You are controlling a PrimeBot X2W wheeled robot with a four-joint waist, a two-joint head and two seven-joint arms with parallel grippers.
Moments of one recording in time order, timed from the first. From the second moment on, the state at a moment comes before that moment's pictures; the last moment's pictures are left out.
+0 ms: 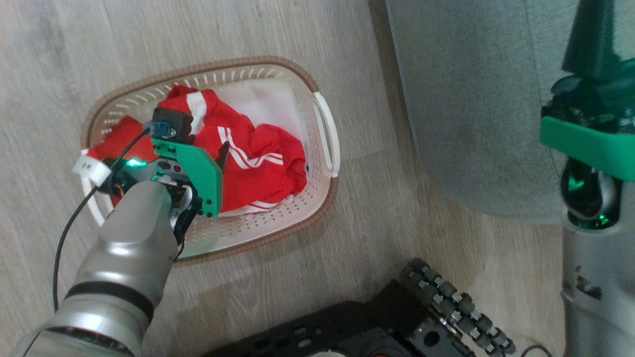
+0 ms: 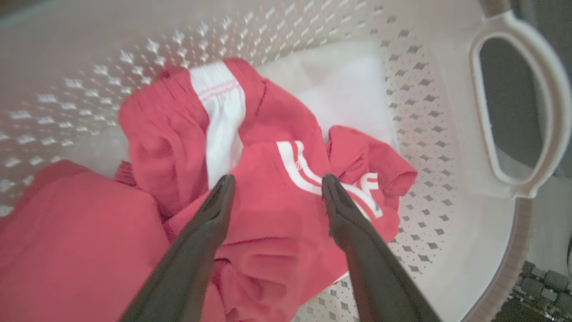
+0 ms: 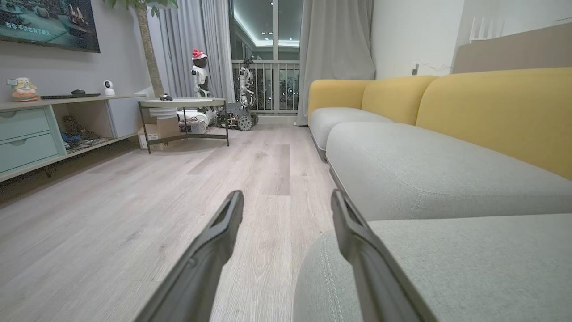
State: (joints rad) left arm -0.83 0.10 -0.48 1.11 -0.34 -0.12 0.02; right arm -0.53 -0.06 0.01 -0.24 0.25 0.13 -0.26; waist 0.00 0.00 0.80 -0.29
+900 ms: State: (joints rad) left arm -1.01 0.11 -0.64 1.26 -0.37 -0.12 0.20; right arm -0.61 -0.06 0.01 -0.32 0.34 0.13 -0.26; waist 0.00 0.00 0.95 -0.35
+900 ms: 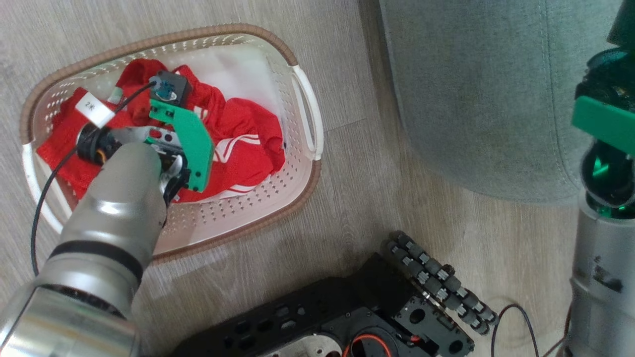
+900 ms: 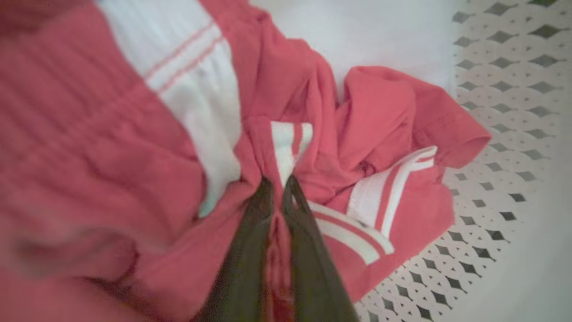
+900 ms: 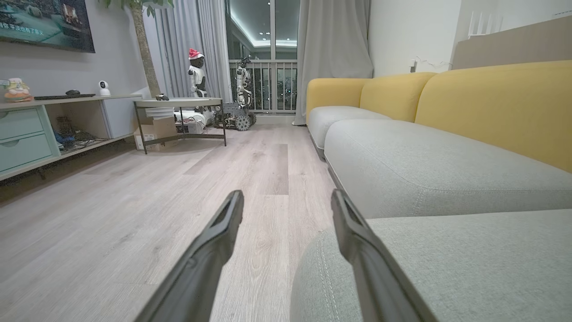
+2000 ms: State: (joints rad) left arm -0.73 0.07 -0.92 0.93 -0.71 -0.12 -0.10; right arm -0.40 -0.06 0.01 -0.15 0.25 0.13 -0.26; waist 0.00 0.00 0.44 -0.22
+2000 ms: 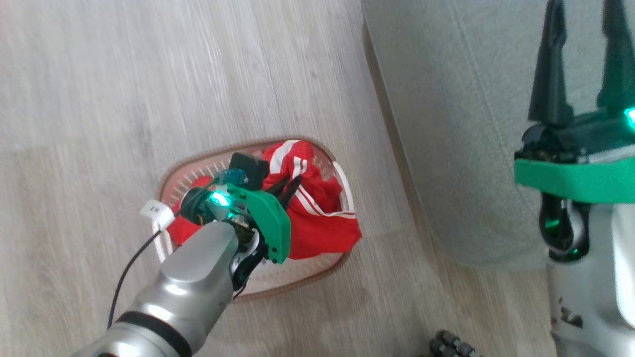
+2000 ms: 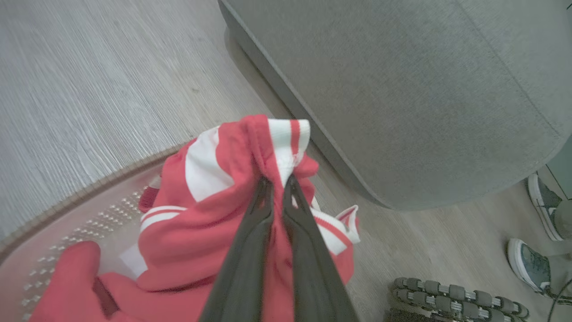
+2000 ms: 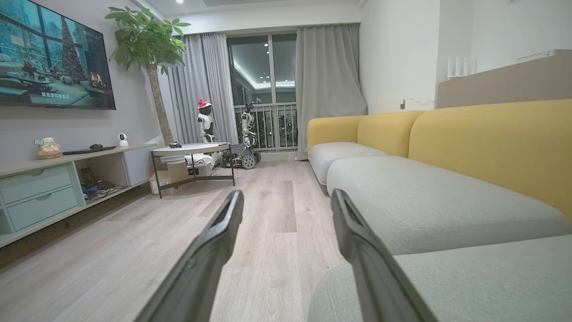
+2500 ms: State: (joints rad) left arm -0.65 0.13 -0.93 0.67 -0.74 -0.09 -0.18; right arm -0.19 -0.09 0.02 -0.09 0.28 0.13 -0.26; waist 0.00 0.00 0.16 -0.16
